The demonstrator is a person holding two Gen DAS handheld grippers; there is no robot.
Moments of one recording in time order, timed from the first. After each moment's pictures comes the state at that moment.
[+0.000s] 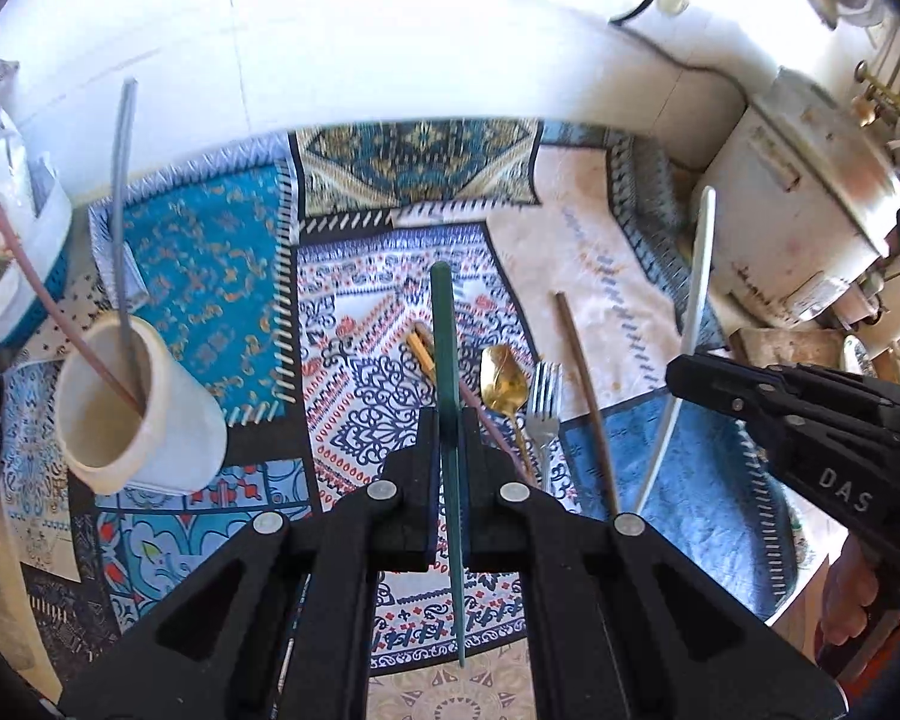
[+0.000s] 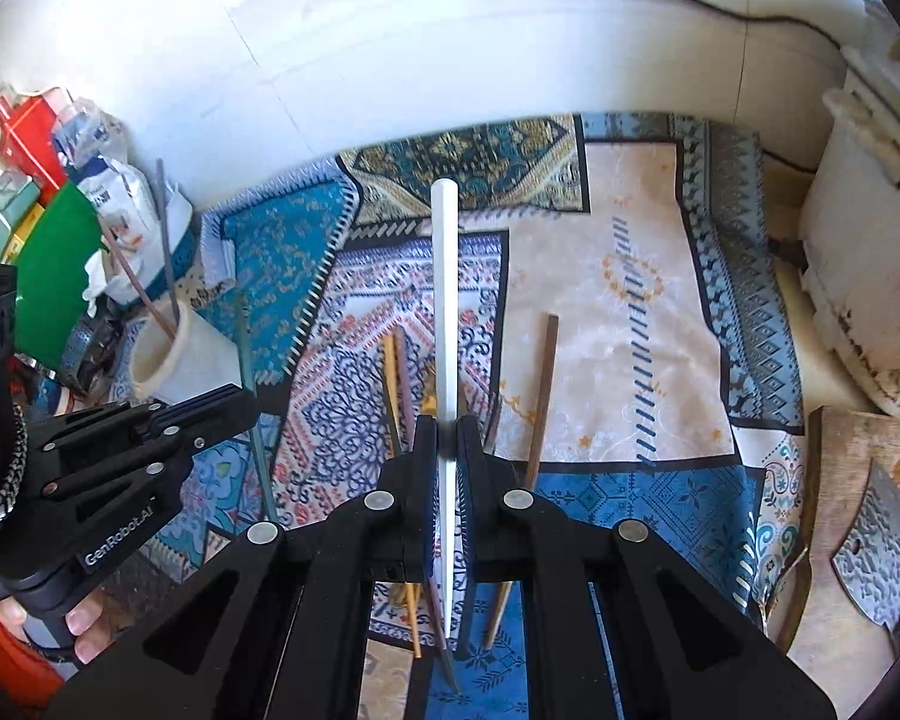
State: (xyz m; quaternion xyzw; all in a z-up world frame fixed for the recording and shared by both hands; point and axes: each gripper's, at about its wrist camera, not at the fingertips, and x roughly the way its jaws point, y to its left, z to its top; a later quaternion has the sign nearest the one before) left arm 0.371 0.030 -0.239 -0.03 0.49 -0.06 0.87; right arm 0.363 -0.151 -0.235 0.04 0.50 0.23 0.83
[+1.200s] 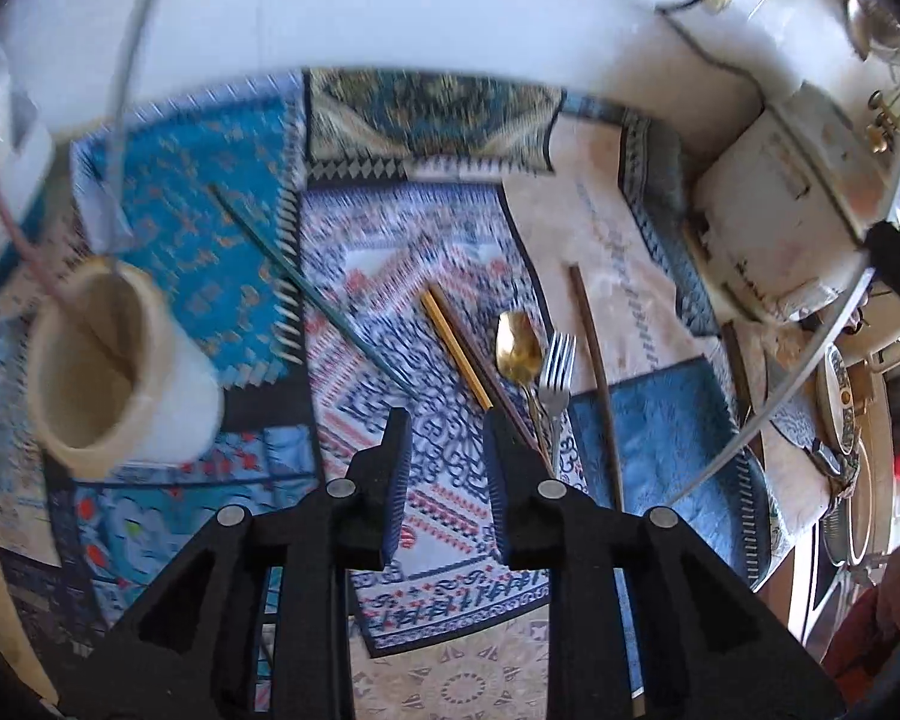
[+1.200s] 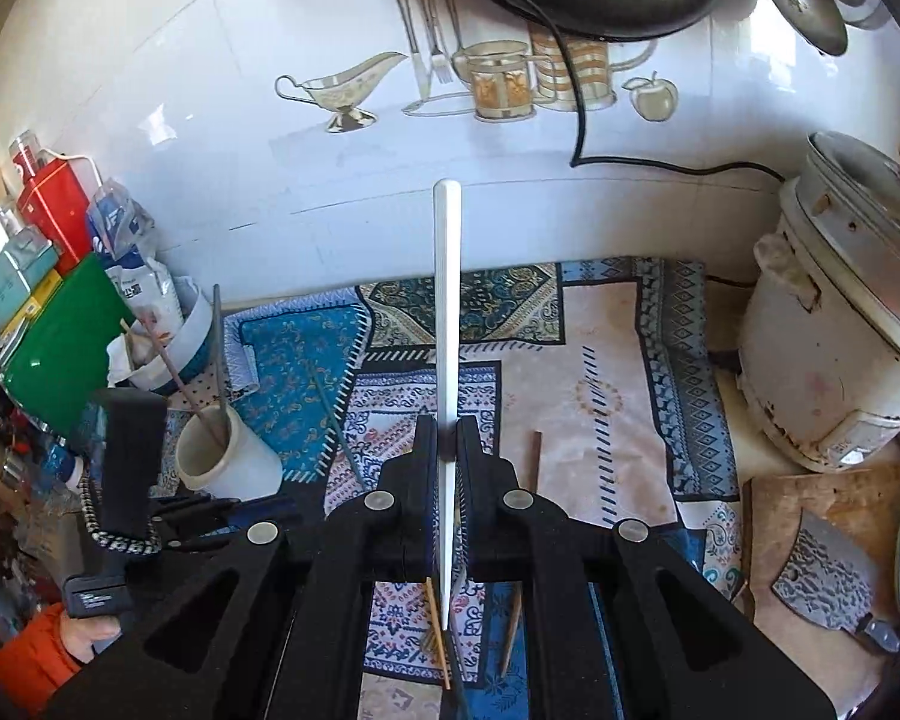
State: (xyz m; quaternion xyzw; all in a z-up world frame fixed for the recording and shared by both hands) left arm 0.386 0.057 -0.274 -0.08 0.56 -0.09 0.82; right arm 0.343 -0.150 -0.162 0.04 0.41 0.19 0.89
